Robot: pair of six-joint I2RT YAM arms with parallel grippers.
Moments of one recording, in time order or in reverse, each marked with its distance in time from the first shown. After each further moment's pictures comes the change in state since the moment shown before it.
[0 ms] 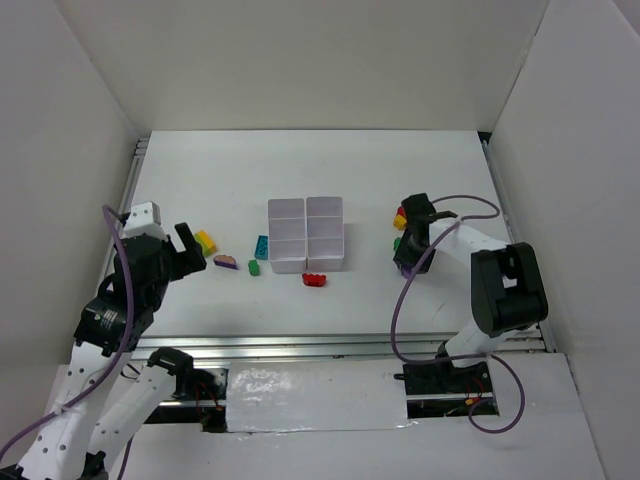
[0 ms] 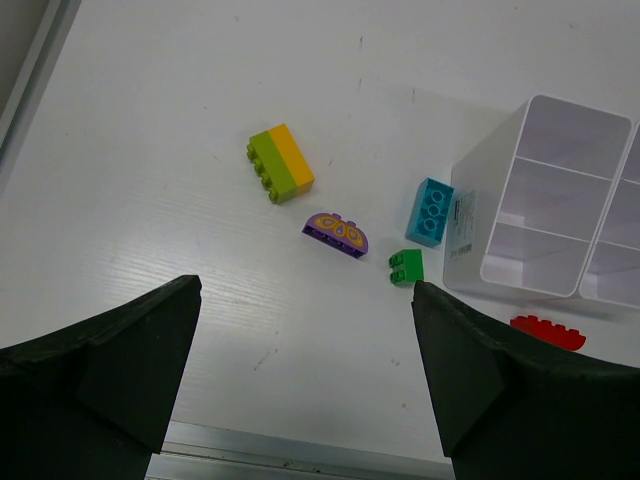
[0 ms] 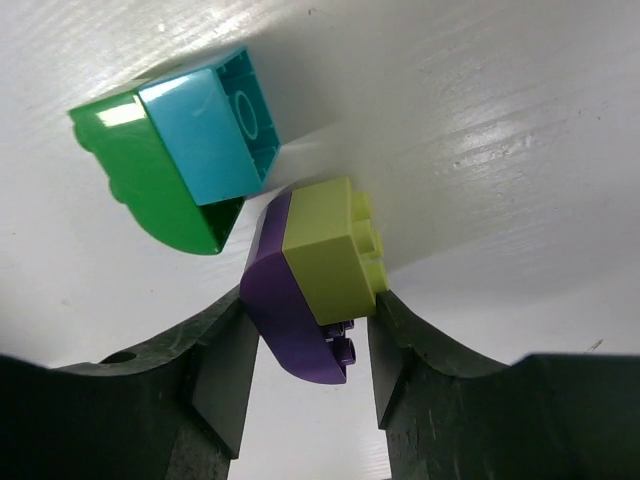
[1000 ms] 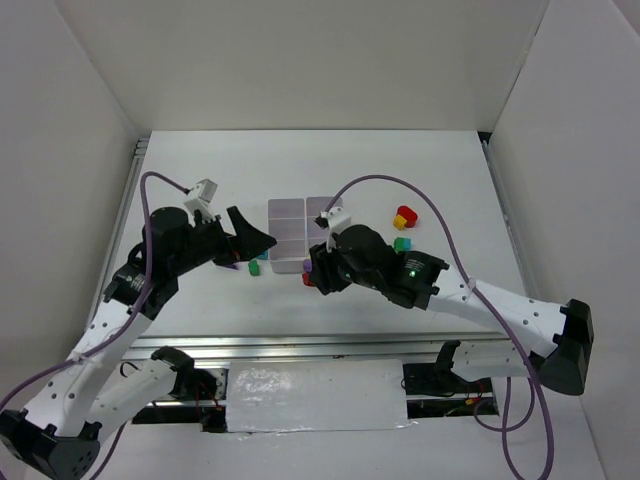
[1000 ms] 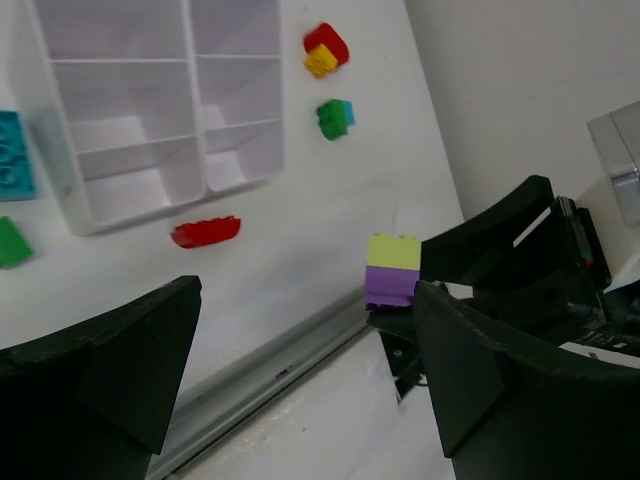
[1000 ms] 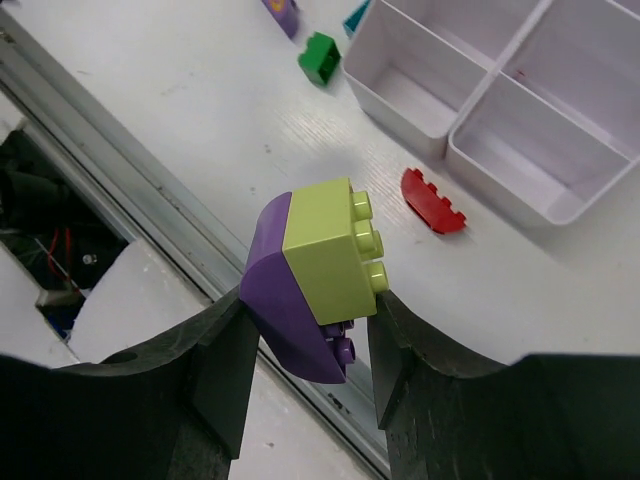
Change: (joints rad) left arm -0.088 0.208 0.022 0.310 0.698 -0.282; right arm 0.832 -0.441 0.113 0.133 -0.019 -0.249
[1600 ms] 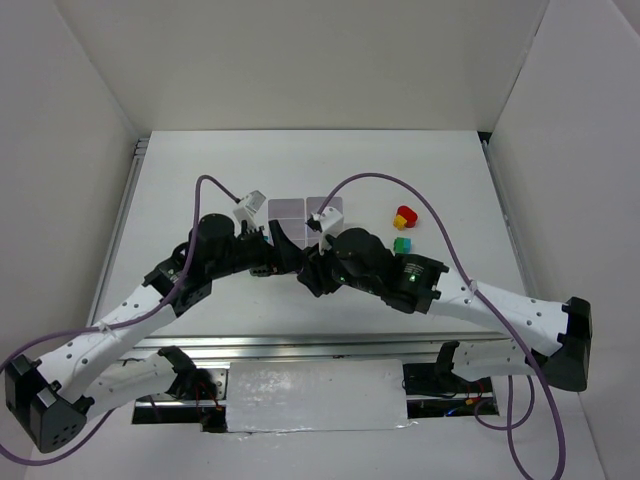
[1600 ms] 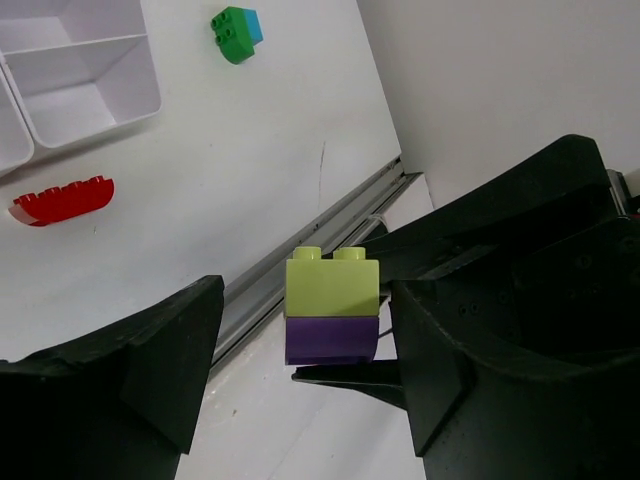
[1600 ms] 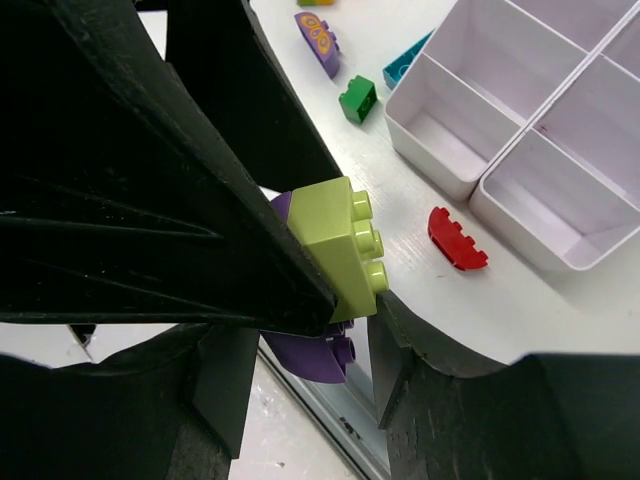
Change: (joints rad) left arm -0.288 0.154 -0.060 0.220 -0.002 -0.163; right arm 0.076 0.001 0.041 0.068 0.023 -0.047
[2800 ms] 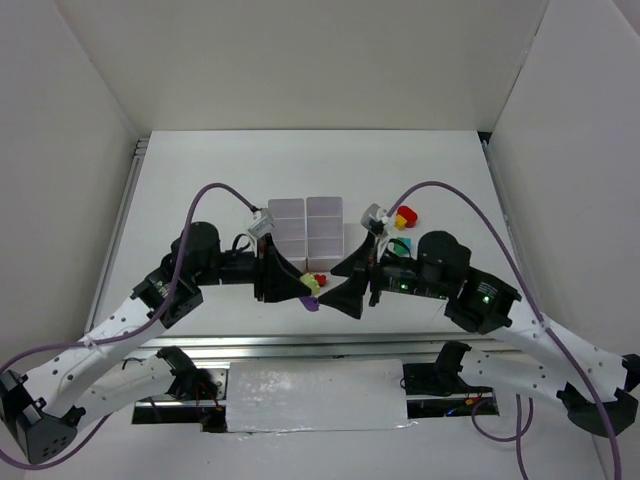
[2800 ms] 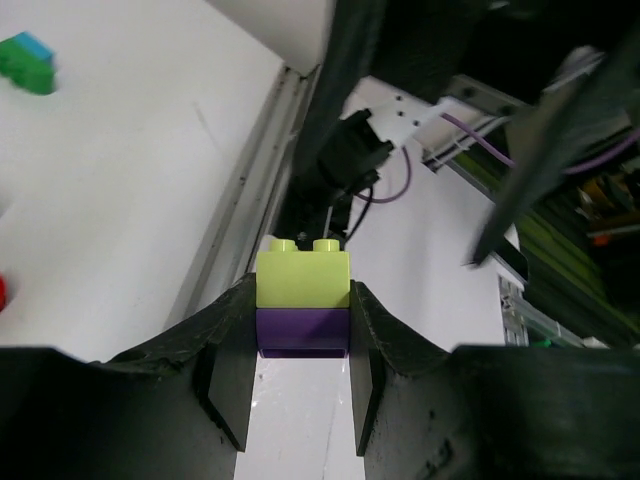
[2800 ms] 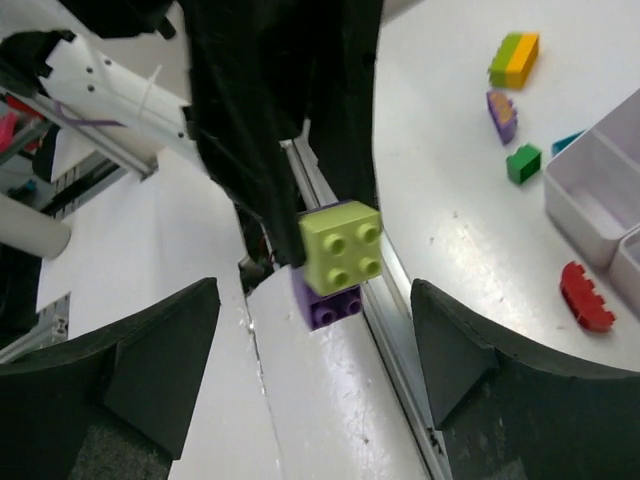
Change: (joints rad) left arm -0.034 -0.096 -0.029 0.118 0.373 0.342; right arm -0.140 -0.384 -0.124 0.084 -0.472 0.035
